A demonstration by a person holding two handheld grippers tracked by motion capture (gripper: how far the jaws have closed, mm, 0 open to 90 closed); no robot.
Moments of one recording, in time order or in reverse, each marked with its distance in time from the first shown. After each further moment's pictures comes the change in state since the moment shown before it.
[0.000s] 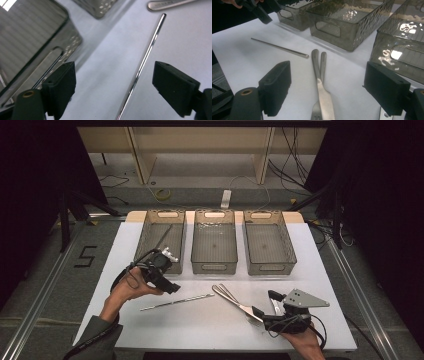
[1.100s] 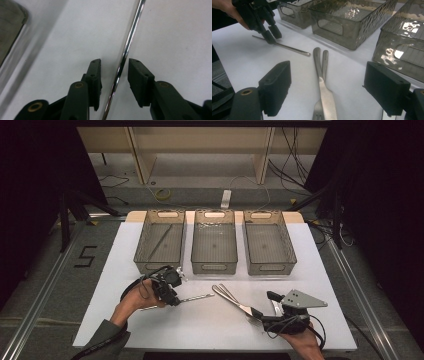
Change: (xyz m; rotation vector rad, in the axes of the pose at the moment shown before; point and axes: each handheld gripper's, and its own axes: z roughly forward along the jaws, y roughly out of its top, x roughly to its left) left arm -0.016 -0.012 0.046 0.175 -0.086 0.103; right arm 0.002 0.000 0.002 0.012 0.005 -0.009
